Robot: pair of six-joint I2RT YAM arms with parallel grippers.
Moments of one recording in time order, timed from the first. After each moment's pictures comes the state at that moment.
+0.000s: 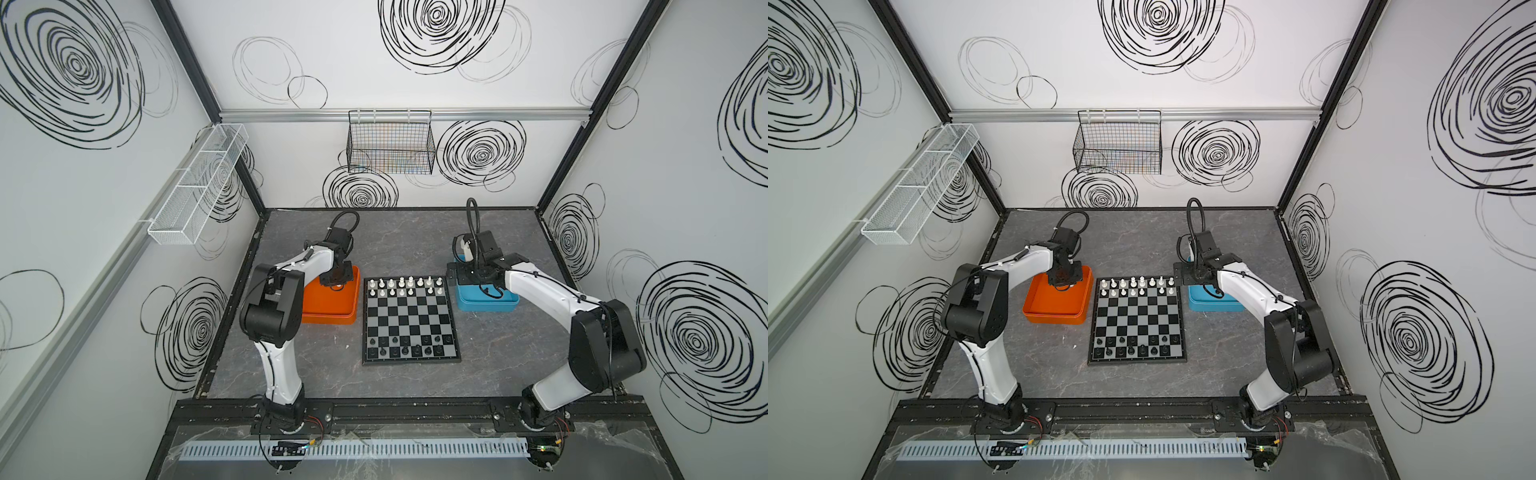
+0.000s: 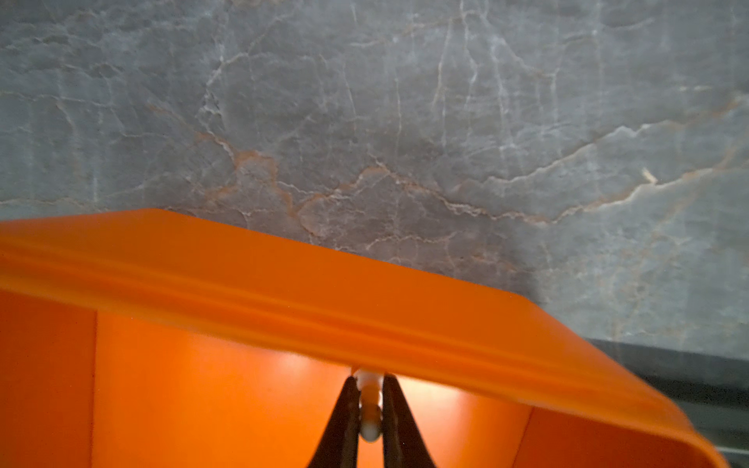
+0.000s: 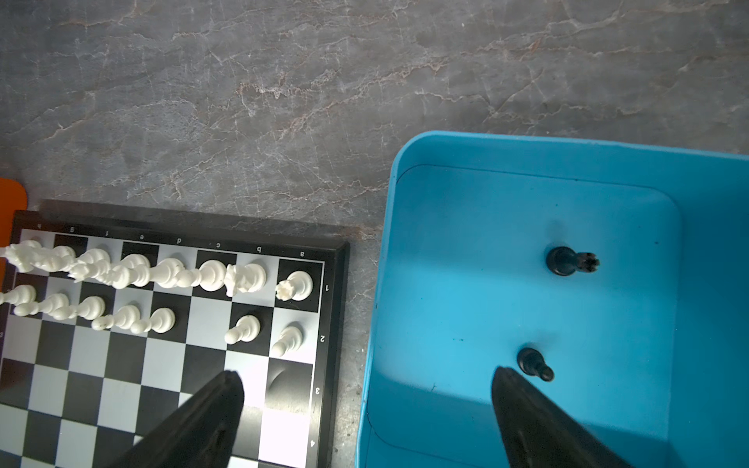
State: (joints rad) left arm -0.21 1.93 1.30 -0.67 -0.11 -0.41; right arm 0.35 1.56 1.08 -0.52 0.01 0.27
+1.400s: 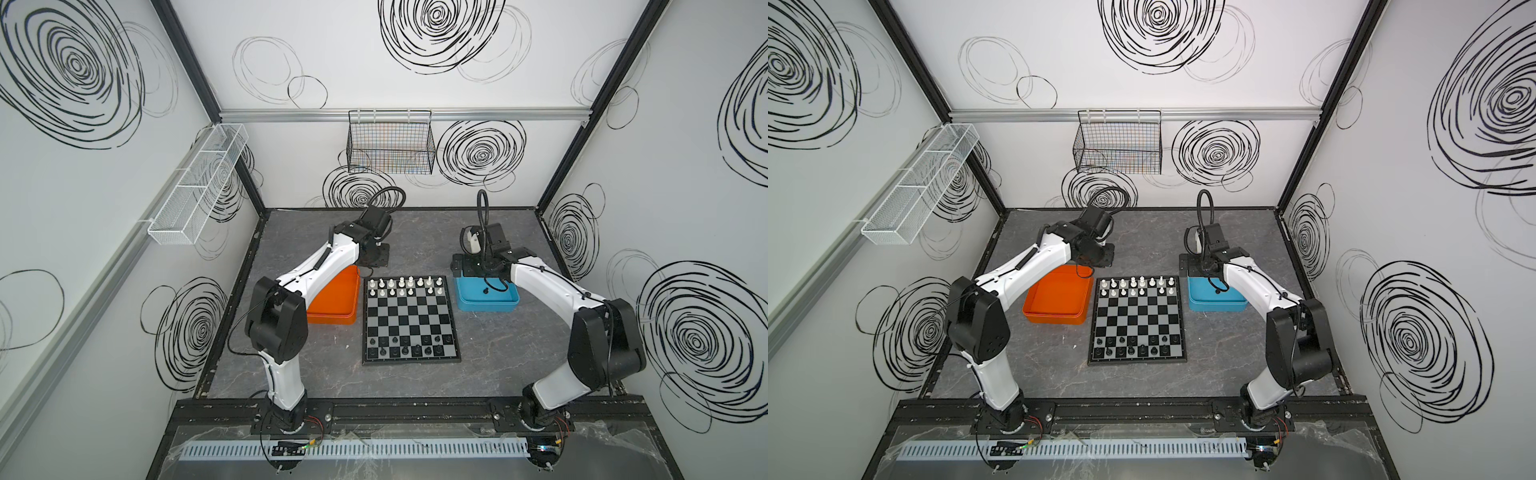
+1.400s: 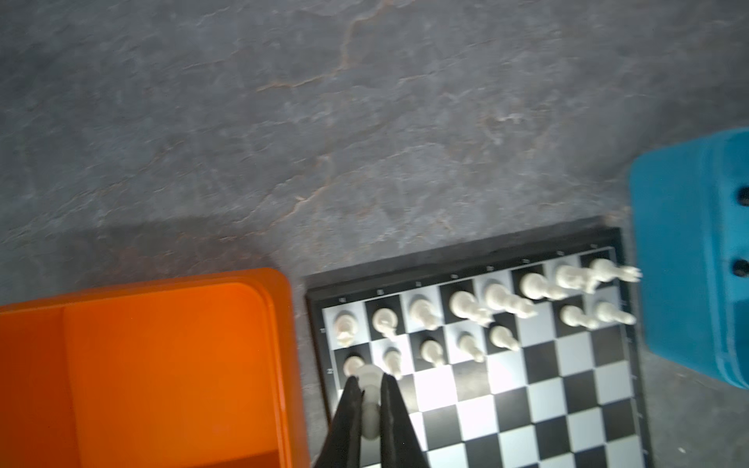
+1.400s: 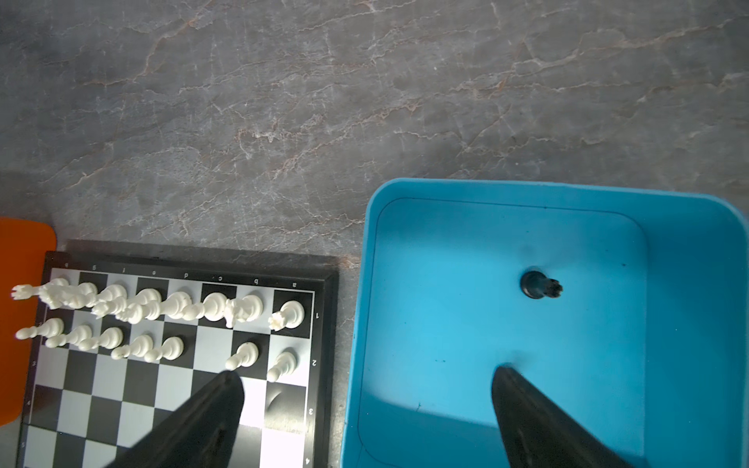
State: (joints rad) left arm -0.52 1.86 1.66 -0.90 -0.07 -0.37; right arm 0.27 1.57 1.13 -0.53 -0.04 0.26
